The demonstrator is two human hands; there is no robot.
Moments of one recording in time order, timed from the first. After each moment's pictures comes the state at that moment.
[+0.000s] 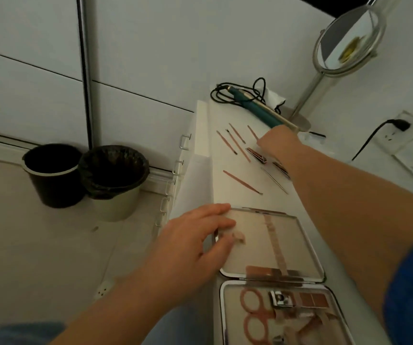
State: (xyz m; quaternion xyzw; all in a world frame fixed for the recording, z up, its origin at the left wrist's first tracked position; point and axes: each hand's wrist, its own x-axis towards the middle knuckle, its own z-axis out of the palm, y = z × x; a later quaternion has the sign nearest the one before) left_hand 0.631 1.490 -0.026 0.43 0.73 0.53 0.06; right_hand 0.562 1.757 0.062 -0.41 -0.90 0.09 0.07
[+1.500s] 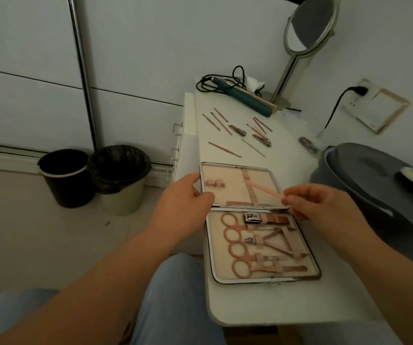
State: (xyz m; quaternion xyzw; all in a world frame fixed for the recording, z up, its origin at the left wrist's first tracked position) left_hand 0.672 1.478 -0.002 0.30 0.77 0.54 0.12; right_hand 0.820 1.637 0.055 -0.34 -0.84 0.38 0.17
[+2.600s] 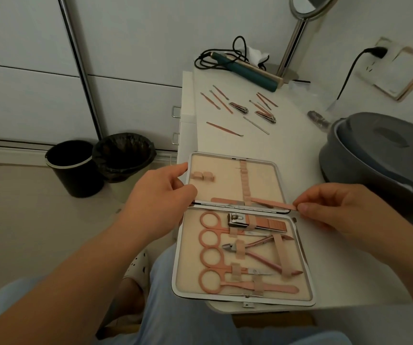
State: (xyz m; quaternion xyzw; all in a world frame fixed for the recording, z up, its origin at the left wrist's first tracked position) left_hand 0.673 1.452 0.002 0.32 0.81 0.48 0.13; right_hand 0.848 1.643 0.052 -0.32 -0.87 0.37 0.07
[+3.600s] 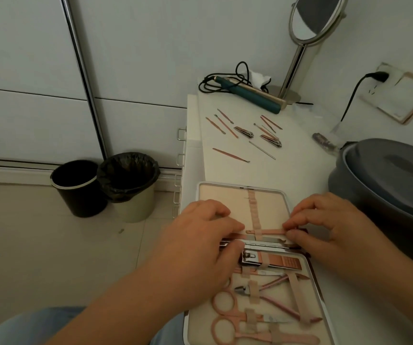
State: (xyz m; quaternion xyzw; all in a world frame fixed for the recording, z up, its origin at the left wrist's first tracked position) left_hand 0.697 1.453 0.013 0.52 0.79 0.32 0.03; right_hand 0.824 1.639 0.052 -0.14 -0.98 0.14 0.09
